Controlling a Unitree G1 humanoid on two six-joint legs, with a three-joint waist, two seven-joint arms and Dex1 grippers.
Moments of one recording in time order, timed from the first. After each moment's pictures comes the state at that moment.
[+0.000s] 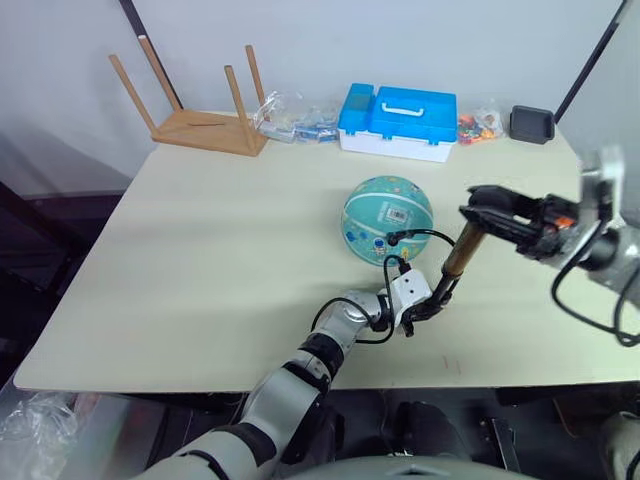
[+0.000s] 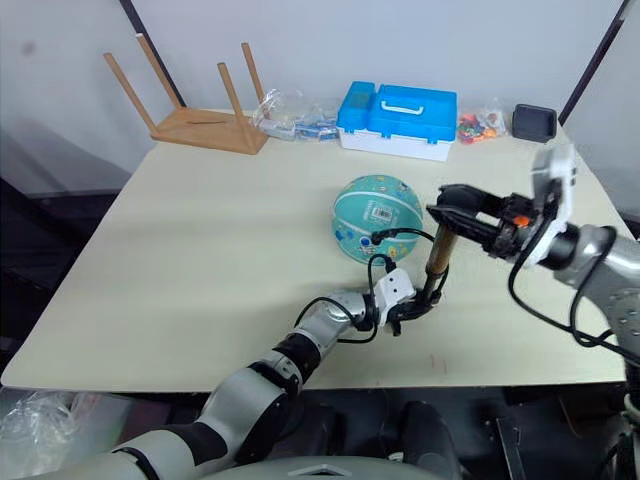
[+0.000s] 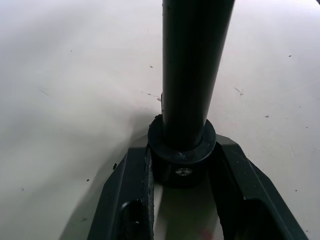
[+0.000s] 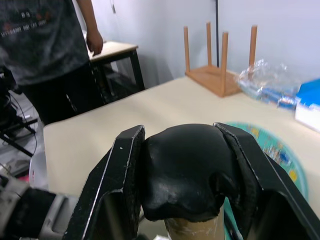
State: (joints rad) left arm -0.66 -0.12 -0.32 1.08 0.19 -0.31 -0.72; right arm -0.25 -0.77 -0.17 -0.33 0.97 0.61 0.78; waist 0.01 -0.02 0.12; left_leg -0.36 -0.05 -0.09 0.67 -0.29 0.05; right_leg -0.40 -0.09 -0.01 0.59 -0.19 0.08
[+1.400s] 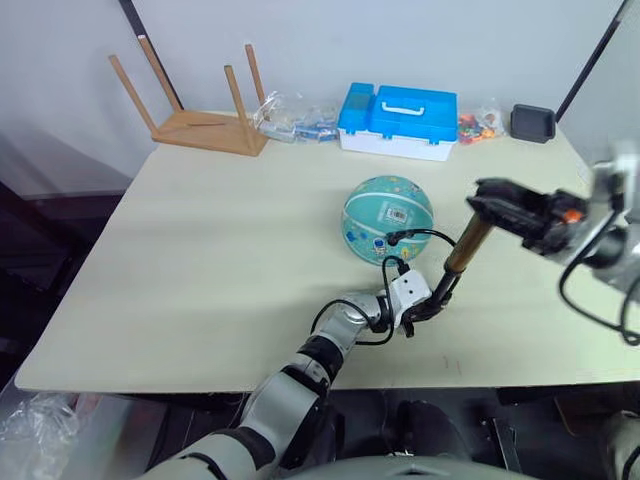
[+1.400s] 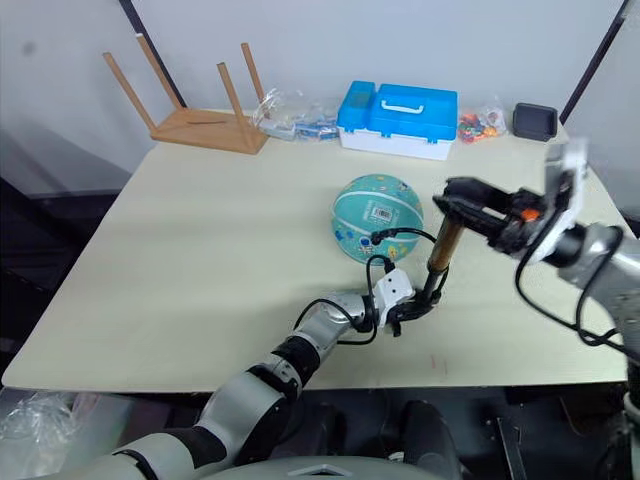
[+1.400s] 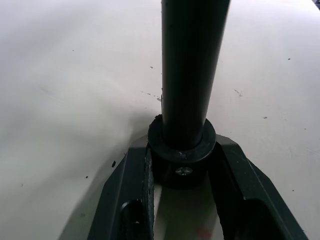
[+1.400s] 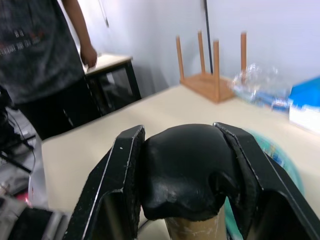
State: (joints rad) left arm -0.63 -0.11 -0.32 1.05 0.17 -0.29 -0.72; right arm -0.25 -0.75 -0.19 -0.34 0.99 0.64 0.74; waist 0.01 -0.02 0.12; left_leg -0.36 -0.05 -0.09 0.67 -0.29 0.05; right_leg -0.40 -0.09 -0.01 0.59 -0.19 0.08
